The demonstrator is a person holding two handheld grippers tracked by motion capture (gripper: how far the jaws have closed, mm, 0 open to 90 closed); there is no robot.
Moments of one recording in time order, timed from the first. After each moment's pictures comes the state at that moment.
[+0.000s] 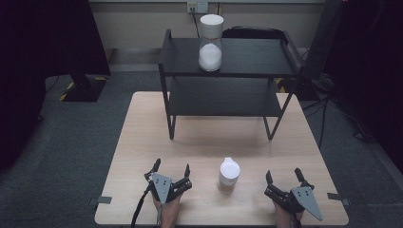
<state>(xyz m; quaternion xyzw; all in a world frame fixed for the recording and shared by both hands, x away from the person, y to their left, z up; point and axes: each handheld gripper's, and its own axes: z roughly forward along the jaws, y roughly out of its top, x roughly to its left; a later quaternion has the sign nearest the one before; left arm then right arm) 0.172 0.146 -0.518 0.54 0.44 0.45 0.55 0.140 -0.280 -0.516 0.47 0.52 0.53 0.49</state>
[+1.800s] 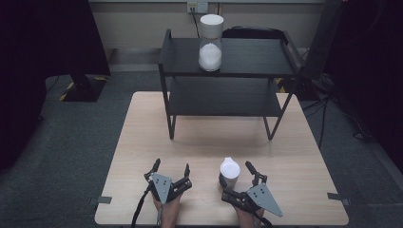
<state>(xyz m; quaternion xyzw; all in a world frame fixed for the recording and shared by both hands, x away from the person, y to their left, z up) 0.172 0.143 -0.518 0.54 0.45 0.45 0.55 0.148 -0.204 -0.493 0.36 0.58 0.62 0.40</state>
